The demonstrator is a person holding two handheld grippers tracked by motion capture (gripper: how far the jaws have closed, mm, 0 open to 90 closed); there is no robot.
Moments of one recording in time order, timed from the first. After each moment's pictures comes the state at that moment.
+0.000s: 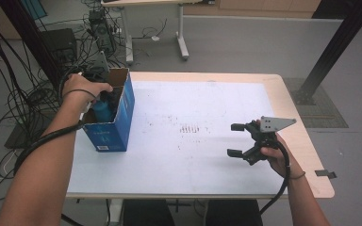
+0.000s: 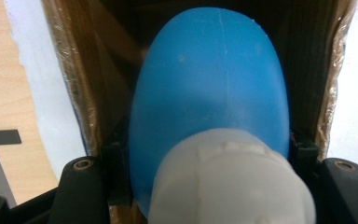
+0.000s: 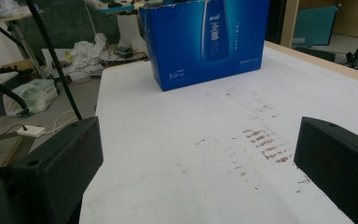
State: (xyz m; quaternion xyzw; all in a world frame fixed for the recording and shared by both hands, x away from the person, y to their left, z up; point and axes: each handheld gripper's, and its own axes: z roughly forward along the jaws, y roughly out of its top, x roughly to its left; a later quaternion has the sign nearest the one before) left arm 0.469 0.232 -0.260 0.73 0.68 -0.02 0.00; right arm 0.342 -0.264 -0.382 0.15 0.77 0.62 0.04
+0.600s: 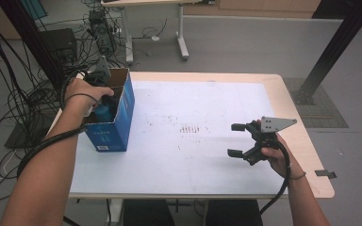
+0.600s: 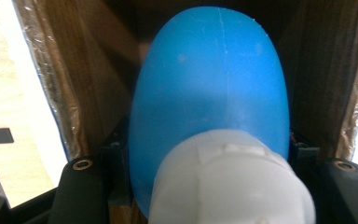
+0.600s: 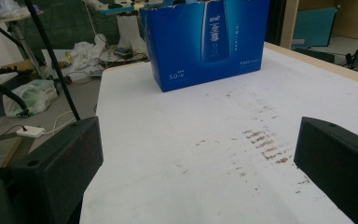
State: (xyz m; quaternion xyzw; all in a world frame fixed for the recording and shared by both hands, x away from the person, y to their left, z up) left arm 0.468 0.232 -0.271 0.73 0.69 -0.02 0.00; right arm 0.341 -0.264 -0.381 0.15 0.77 0.62 0.04
